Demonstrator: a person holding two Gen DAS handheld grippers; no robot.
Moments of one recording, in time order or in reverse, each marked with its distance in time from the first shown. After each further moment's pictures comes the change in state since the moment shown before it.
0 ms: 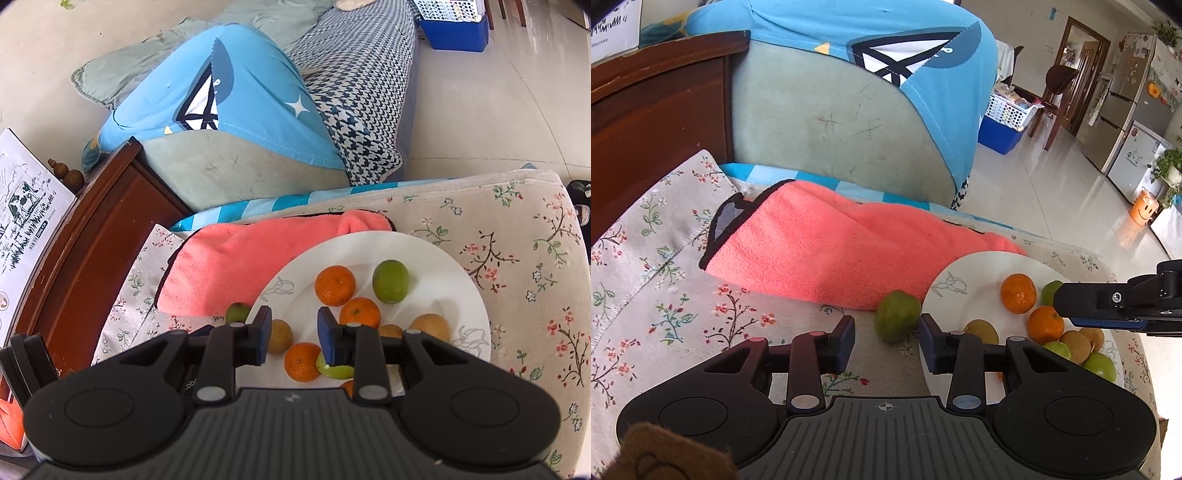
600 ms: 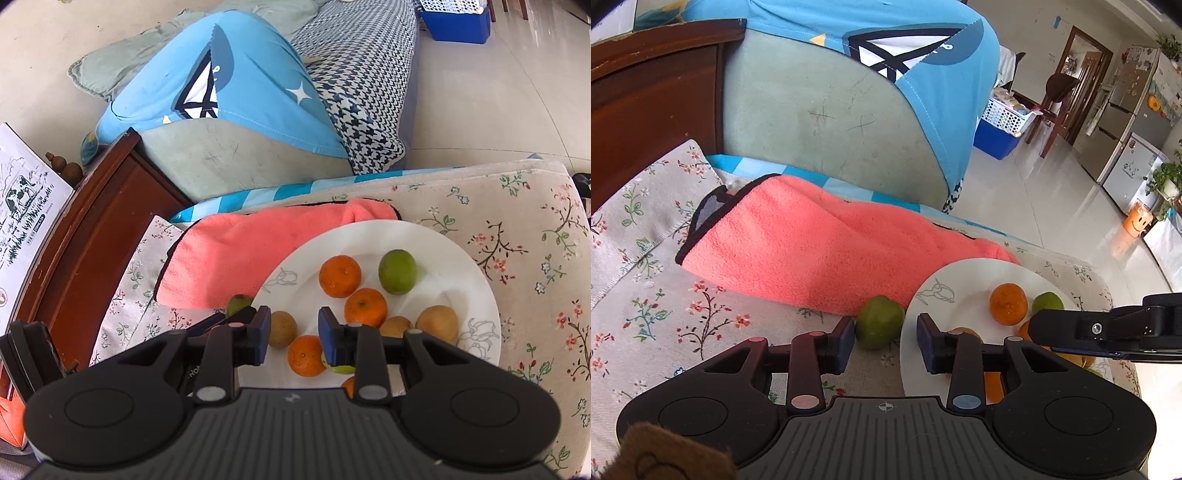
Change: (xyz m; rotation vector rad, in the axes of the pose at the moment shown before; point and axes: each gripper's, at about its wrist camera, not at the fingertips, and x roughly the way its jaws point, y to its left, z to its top) left arm 0.013 -0.005 0.003 -0.050 0.000 -0.048; right arm 0.010 0.001 -0.002 0.003 0.028 -0.004
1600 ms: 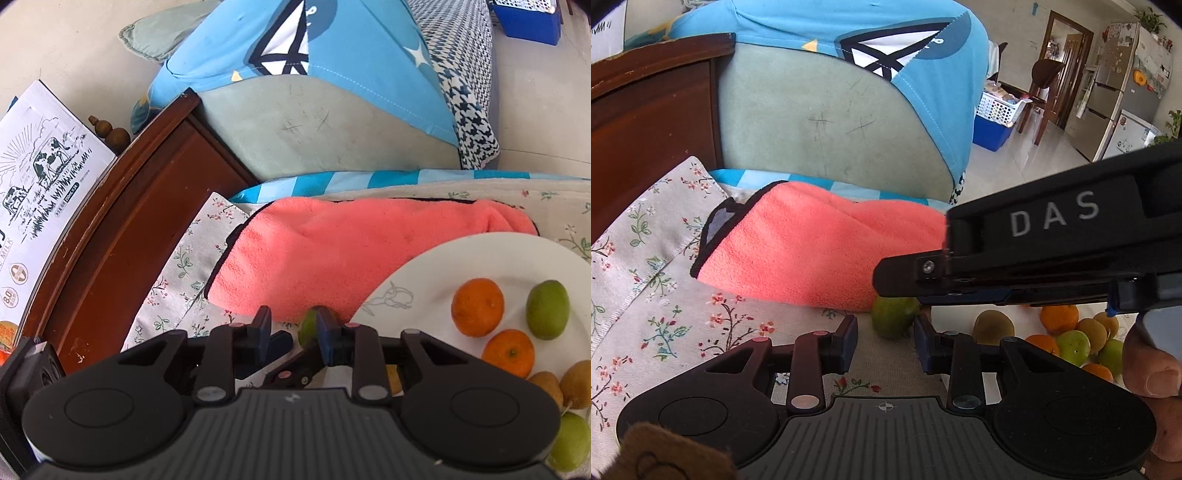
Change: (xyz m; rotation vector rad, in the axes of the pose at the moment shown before) left arm 0.000 0.006 -0.008 0.121 -0.020 0.025; right arm 0.076 0.043 0.010 -0.101 0.059 0.181
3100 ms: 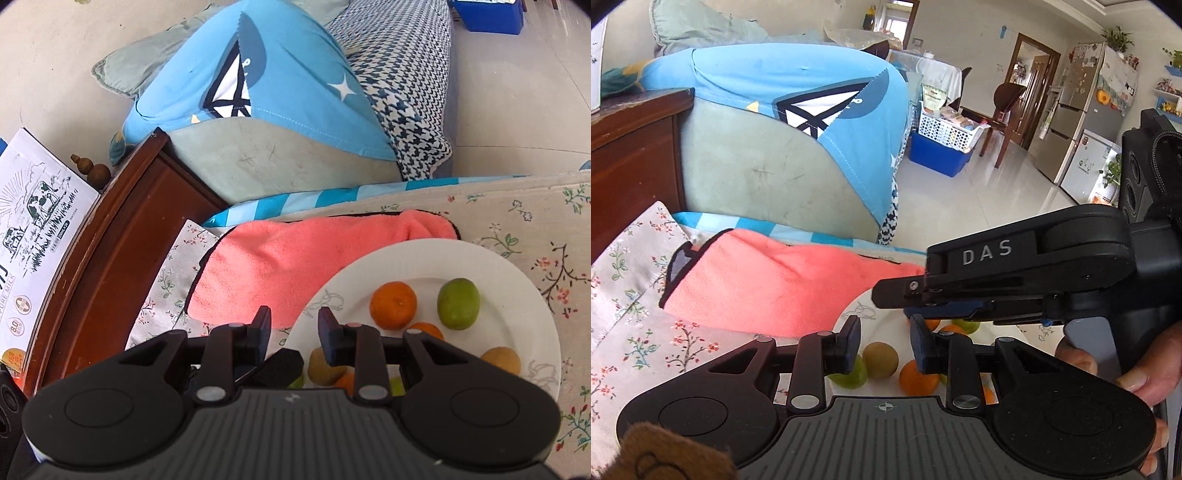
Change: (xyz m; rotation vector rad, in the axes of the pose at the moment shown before) left arm -0.056 -0.044 0.016 0.006 -0.073 -0.105; right arm -0.063 -0.026 0.002 0.090 -0.058 -0.044
